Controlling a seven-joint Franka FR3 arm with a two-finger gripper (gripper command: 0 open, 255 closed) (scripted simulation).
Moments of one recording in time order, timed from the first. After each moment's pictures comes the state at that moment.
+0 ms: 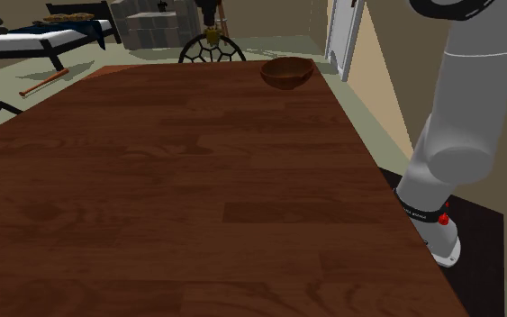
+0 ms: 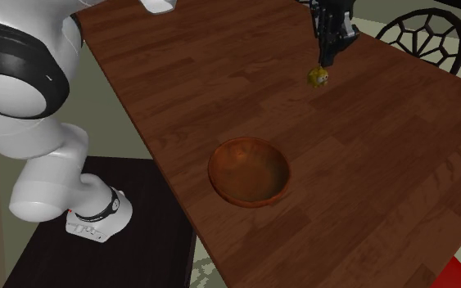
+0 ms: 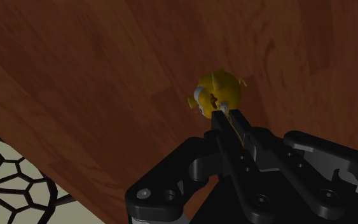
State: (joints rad) arm 0.16 0.20 0.12 -1.12 -0.05 1.52 0.03
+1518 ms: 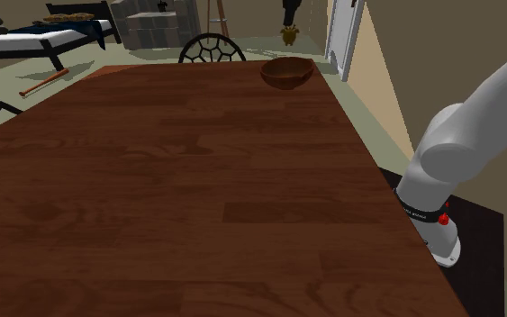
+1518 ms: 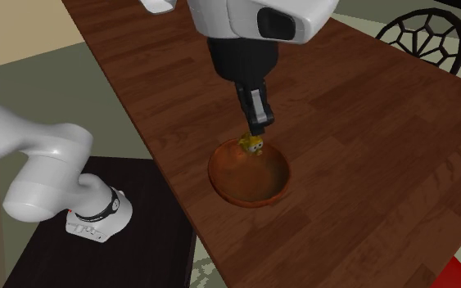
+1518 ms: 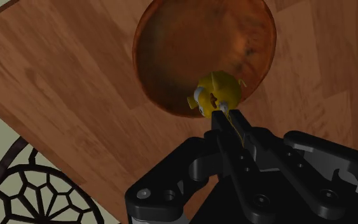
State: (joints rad) arm 0.01 -0.36 -0.05 -1.81 0.02 1.64 -0.28
